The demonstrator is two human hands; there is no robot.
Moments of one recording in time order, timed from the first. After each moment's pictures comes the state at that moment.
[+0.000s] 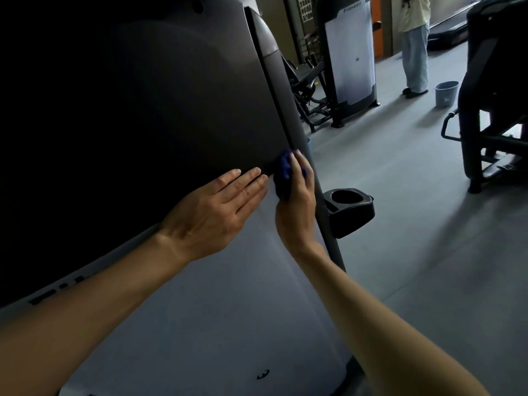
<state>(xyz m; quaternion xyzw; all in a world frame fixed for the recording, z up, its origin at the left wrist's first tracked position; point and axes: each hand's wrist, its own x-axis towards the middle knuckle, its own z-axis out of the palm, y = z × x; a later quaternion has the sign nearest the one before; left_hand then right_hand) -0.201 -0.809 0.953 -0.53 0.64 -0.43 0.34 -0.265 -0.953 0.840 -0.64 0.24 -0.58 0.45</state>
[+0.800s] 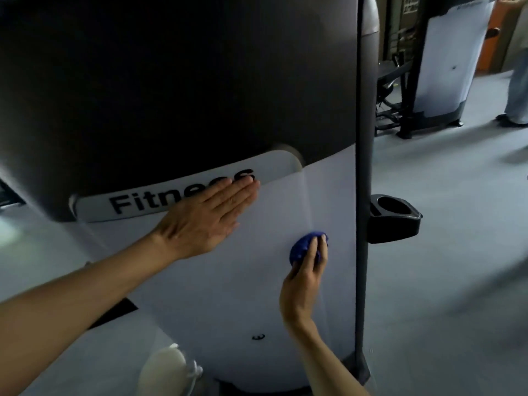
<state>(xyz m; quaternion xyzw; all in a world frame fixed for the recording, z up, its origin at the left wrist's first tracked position) -0.200 -0.693 0.904 -0.65 0.56 -0.44 0.27 -0.299 -0.834 0.701 -0.70 0.27 -0.48 0.46</state>
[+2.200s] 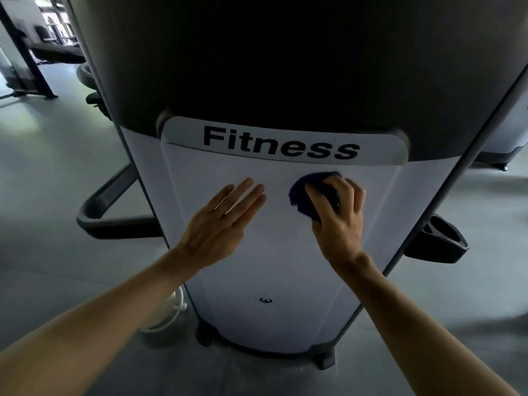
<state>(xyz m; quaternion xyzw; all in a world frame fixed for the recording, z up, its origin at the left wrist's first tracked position) -0.222 -0.579 0.789 -0.82 0.42 -0.39 0.07 -0.271 -0.845 0.800 -0.81 -0.14 -0.56 0.10</state>
